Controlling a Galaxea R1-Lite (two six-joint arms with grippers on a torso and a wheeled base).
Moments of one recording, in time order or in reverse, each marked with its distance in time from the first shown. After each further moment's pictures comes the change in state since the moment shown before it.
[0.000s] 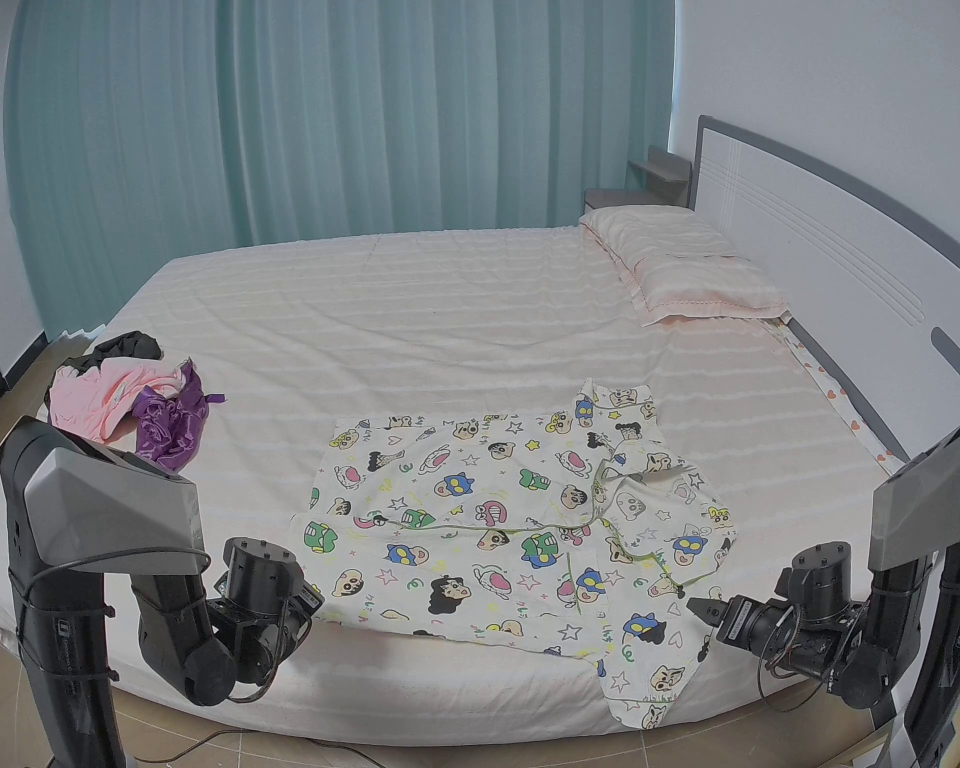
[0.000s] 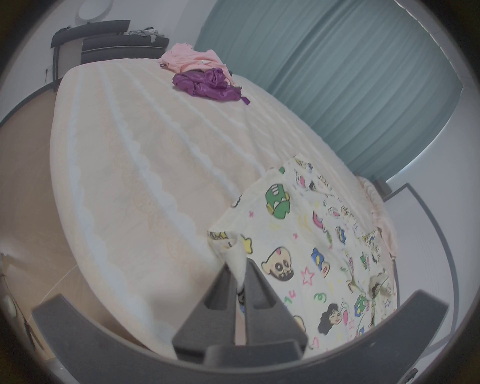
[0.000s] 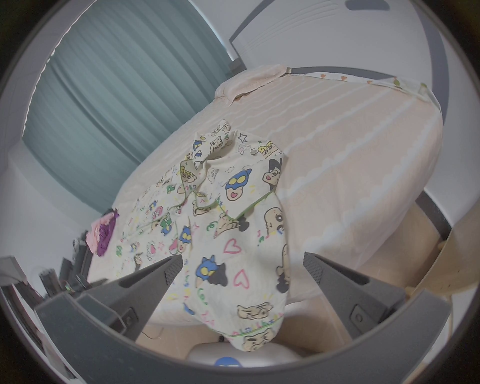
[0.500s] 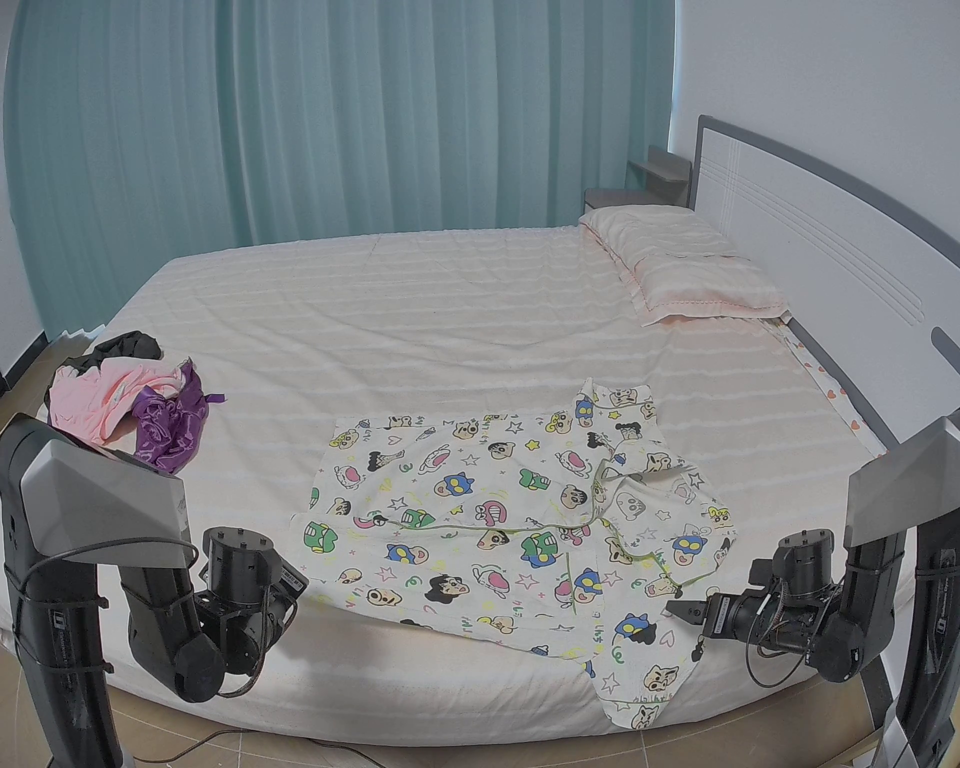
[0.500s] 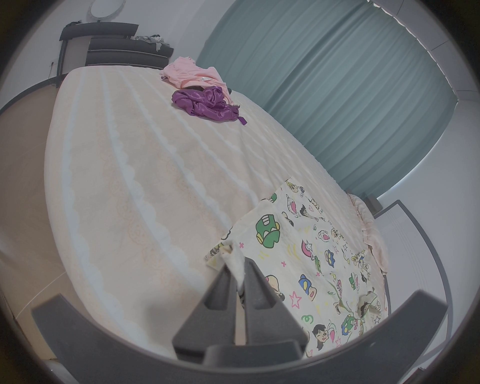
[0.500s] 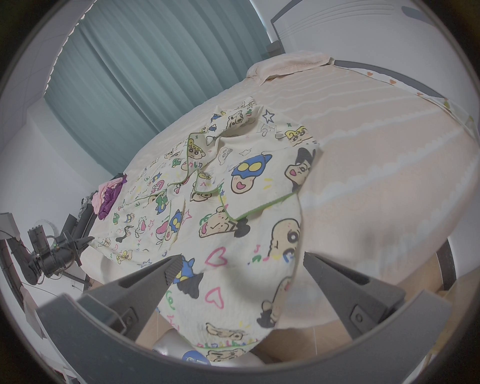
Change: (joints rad) left arm 0.043 0.000 0.013 -0.089 0.006 0.033; right arm -0.102 0.152 -0.188 0.060 0.236 -0.217
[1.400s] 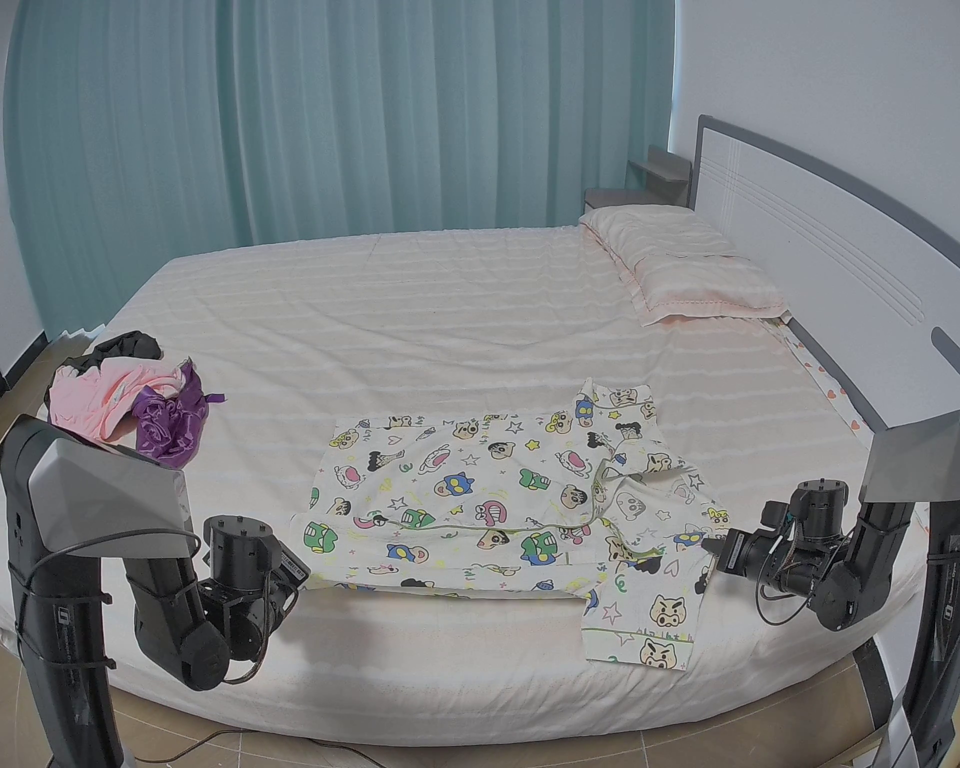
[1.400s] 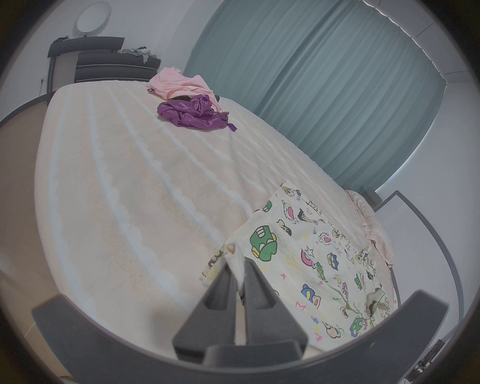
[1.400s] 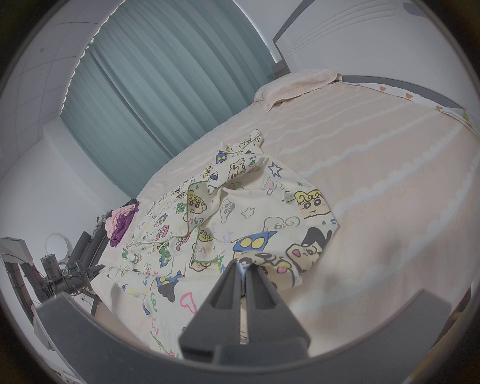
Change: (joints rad) left arm 0.028 0.034 -0.068 0.000 0.002 0.113; right arm -0.151 -0.008 -0.250 0.095 0.145 -0.009
